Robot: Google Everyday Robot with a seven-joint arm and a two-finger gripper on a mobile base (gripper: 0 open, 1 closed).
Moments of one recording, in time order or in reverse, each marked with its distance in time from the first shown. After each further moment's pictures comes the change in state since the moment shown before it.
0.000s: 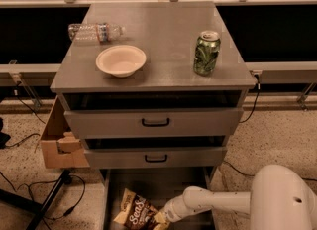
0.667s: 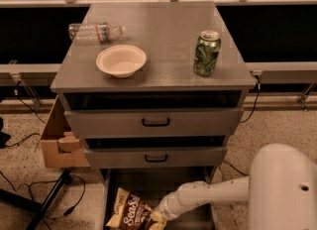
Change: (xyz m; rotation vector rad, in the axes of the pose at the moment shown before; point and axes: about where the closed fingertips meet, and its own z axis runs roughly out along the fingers) arm -0.032 0.040 -0.040 0.053 0.025 -0.165
